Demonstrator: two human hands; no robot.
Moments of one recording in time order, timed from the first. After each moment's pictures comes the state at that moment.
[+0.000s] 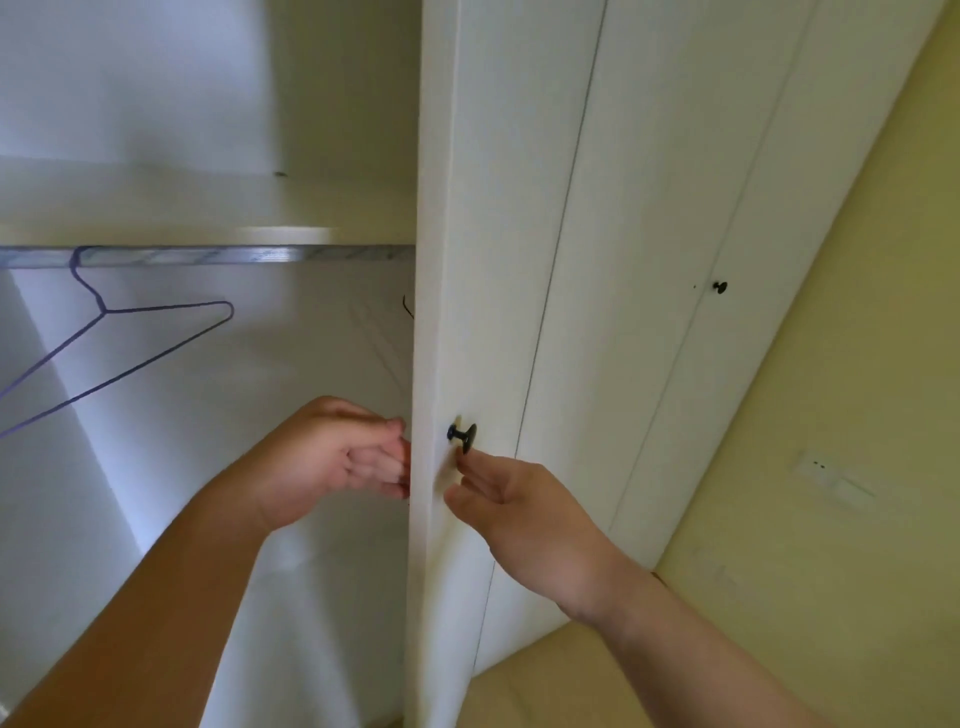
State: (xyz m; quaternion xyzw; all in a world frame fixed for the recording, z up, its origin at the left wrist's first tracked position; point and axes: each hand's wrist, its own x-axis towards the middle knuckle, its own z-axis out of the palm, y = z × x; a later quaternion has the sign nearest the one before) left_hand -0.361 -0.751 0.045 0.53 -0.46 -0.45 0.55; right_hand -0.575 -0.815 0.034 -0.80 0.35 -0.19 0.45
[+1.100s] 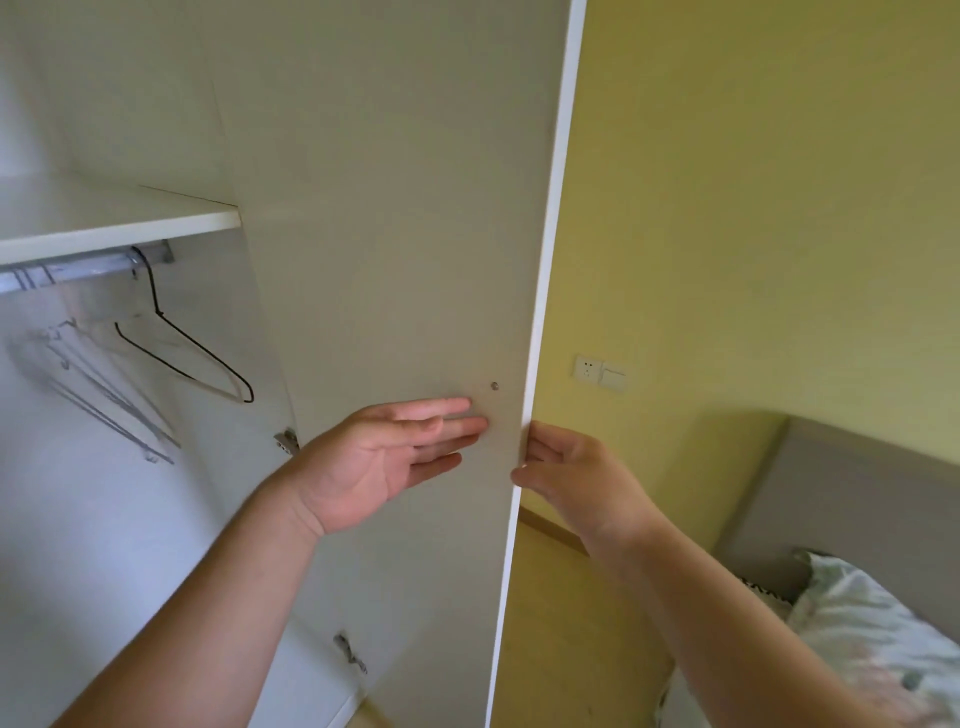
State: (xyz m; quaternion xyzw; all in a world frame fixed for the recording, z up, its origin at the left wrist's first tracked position) left_hand -0.534 -0.900 0.030 0.27 -0.52 -0.71 0.39; right_hand -0.758 -0.858 0.024 -0.59 0.53 -0.40 0.47
